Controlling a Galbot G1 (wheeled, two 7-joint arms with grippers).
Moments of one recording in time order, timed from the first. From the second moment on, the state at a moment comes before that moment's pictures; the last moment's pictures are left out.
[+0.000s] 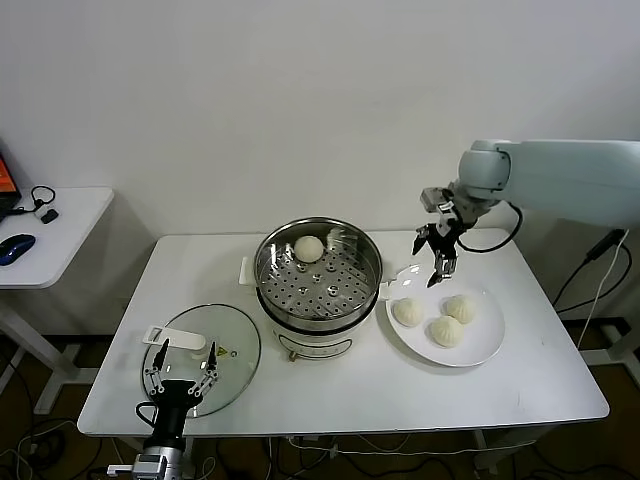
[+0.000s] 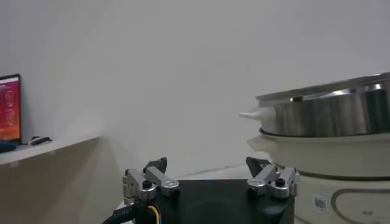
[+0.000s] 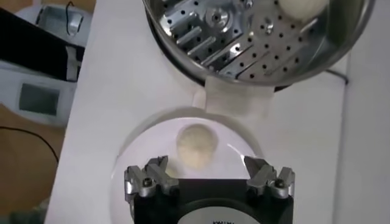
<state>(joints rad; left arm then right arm) 1.63 -1.61 -0.72 -1.83 0.11 -0.37 0.13 0.82 0.97 -1.90 1.22 0.78 -0.16 -0.97</state>
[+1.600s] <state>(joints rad) 1.64 -1.61 -0.74 -1.83 0.12 -0.39 0.13 0.37 1.04 -1.58 0.96 0.56 -0.31 -0.89</state>
